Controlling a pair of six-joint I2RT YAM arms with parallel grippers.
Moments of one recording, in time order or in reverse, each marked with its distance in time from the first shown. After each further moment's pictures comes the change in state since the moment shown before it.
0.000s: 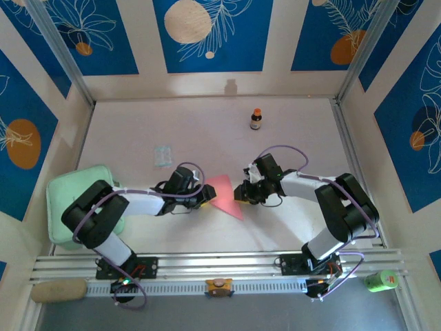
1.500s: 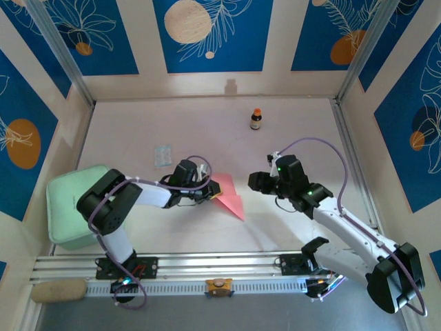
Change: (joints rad) left arm 0.032 0.146 0.097 0.151 0.168 0.005; right arm 0.010 -0.614 -0.072 -0.132 0.456 0.002
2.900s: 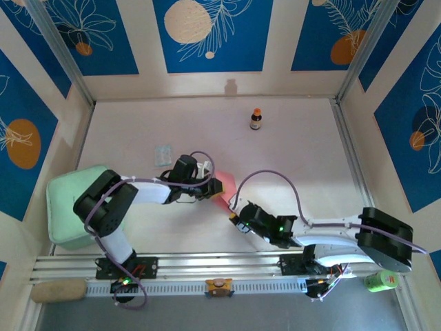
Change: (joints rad) left arm 0.014 -0.031 0.064 -0.117 0.107 0.142; right arm 0.660 0.220 -0.295 0.451 0.576 -0.513
